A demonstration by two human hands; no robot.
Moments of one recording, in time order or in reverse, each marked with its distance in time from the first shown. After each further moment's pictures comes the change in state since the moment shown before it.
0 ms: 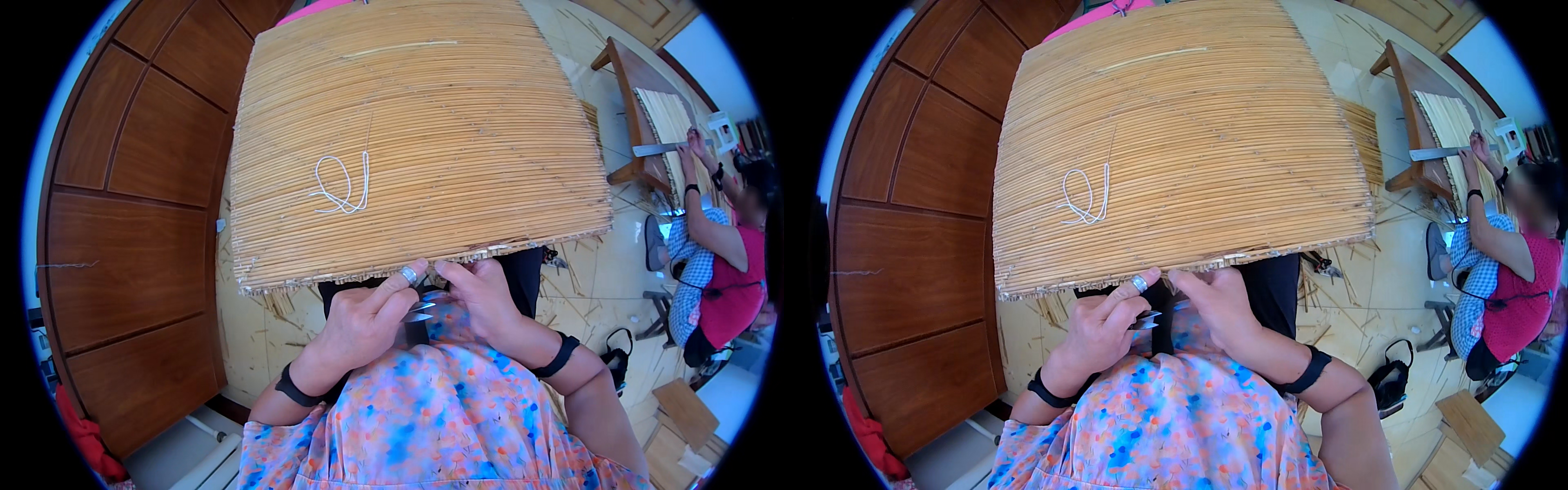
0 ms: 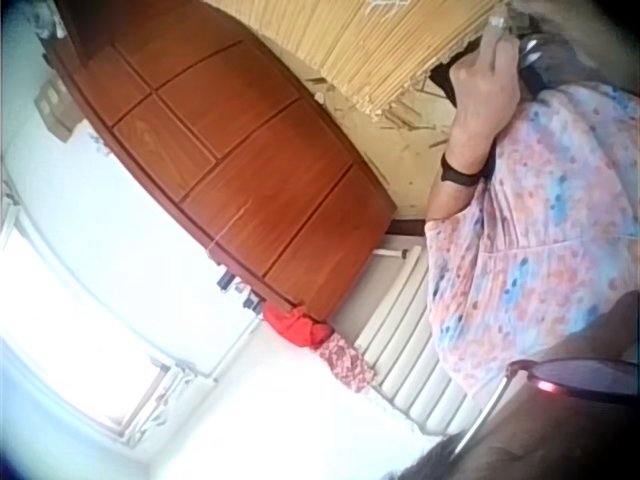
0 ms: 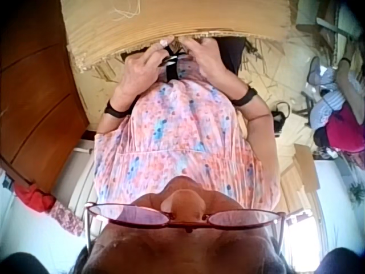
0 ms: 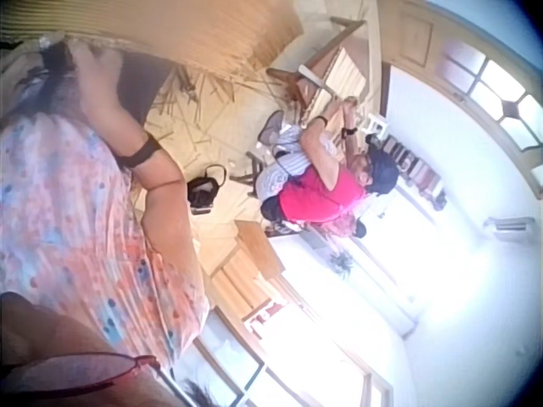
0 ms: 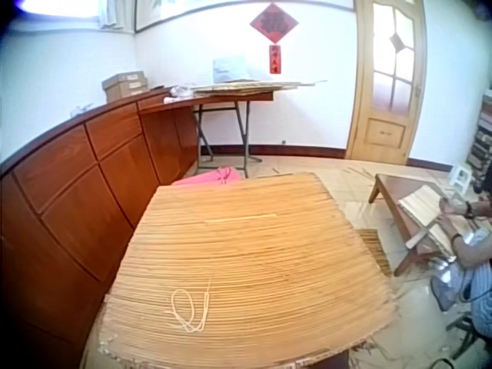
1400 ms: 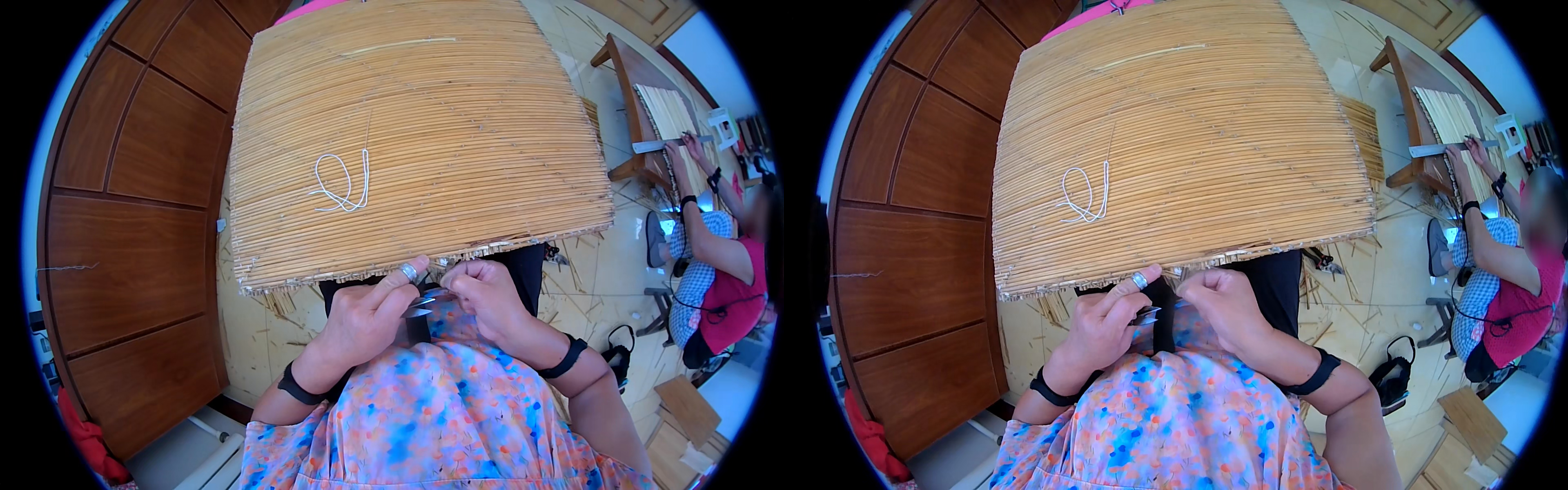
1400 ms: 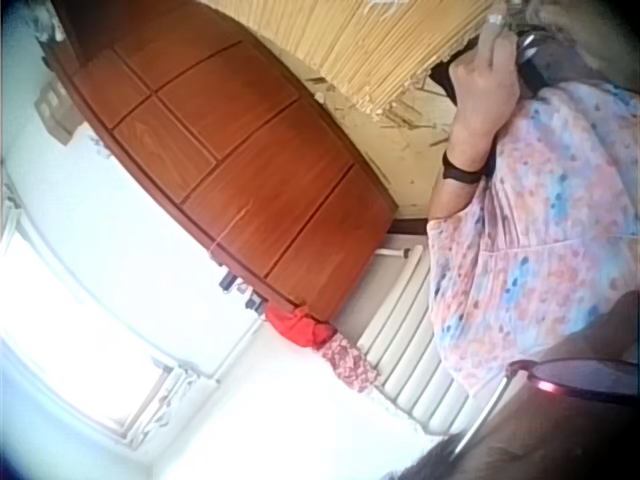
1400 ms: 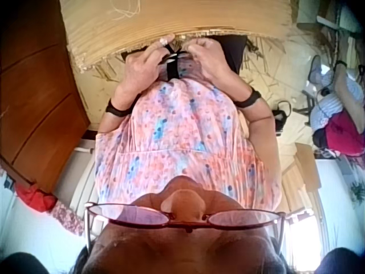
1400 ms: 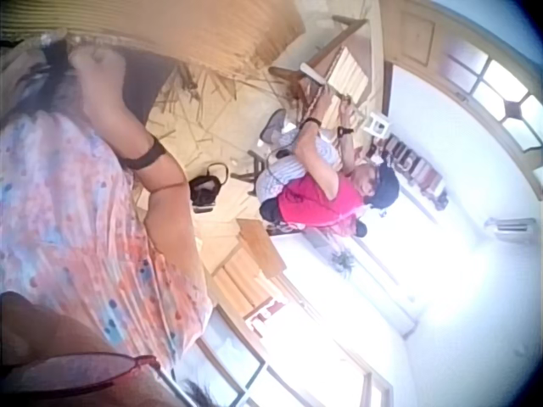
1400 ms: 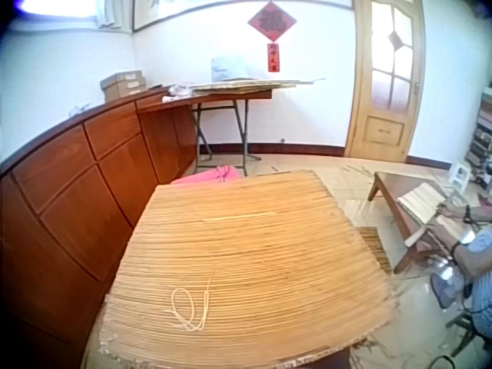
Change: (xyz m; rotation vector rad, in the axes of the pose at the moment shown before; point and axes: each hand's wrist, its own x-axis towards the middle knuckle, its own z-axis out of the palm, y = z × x) left_hand 0.004 0.000 0.004 -0.046 -0.012 -0.030; right_hand -0.006 -0.004 -0.017 -0.091 -0.009 0.096
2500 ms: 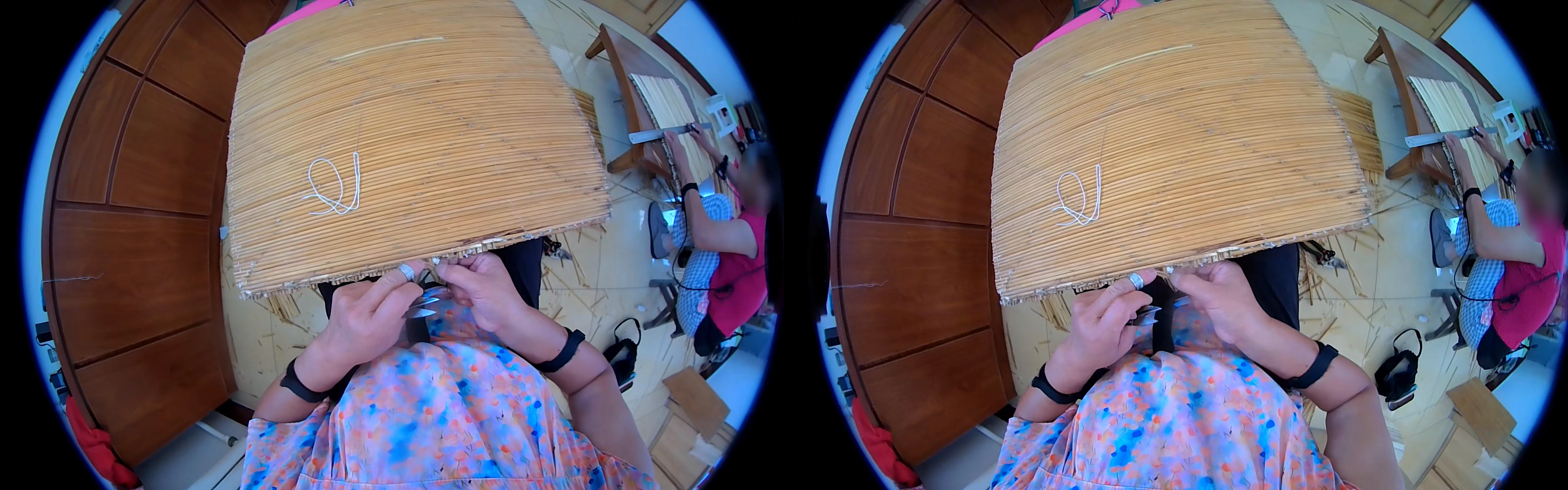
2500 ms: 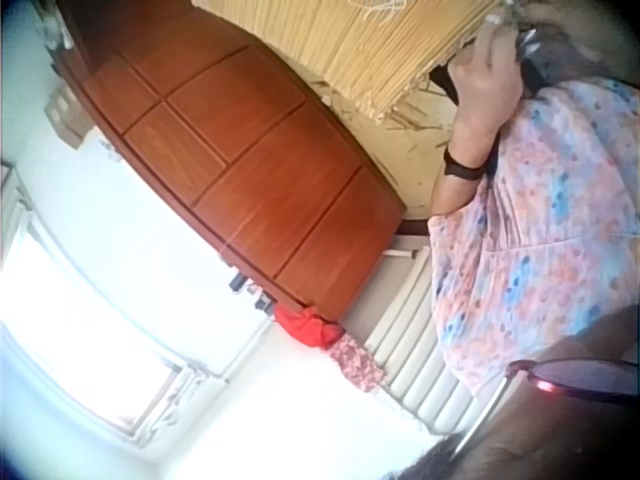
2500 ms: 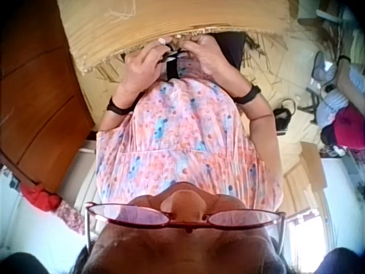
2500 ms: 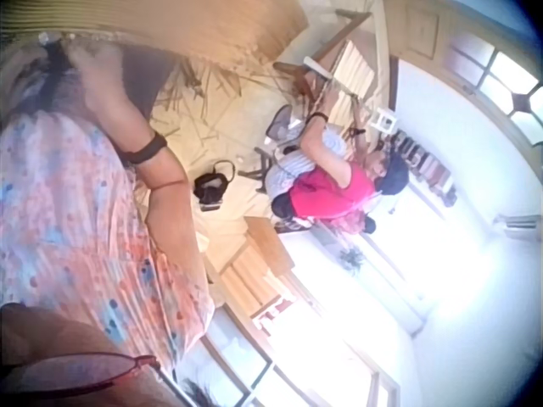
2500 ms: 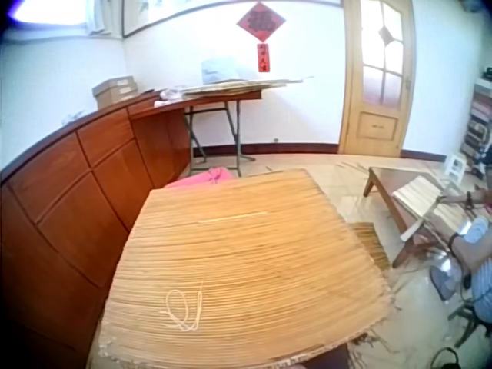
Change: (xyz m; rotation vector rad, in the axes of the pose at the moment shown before) left_hand 0.008 0.008 0.001 -0.019 0.087 0.066; right_hand 0.005 0.003 -0.006 0.127 -0.130 -0.008
